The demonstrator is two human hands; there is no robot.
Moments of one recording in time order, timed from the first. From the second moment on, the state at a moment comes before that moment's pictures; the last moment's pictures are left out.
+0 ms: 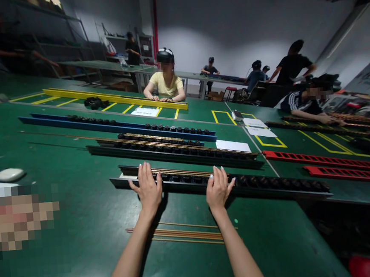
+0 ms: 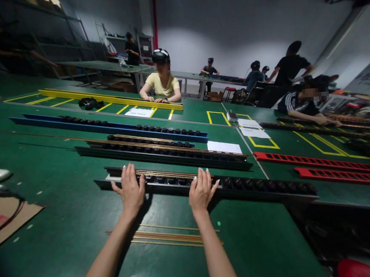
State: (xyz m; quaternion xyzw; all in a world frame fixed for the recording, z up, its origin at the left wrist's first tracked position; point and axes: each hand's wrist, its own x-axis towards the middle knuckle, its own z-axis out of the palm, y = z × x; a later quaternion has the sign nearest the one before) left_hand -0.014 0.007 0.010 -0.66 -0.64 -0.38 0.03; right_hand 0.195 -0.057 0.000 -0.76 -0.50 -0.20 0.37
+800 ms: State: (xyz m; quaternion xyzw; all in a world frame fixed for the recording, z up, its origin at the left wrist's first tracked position) left_hand -0.021 0.011 0.010 -0.67 -0.63 -0.39 0.05; right_hand 0.194 -0.058 0.007 -0.77 -0.49 -0.17 0.37
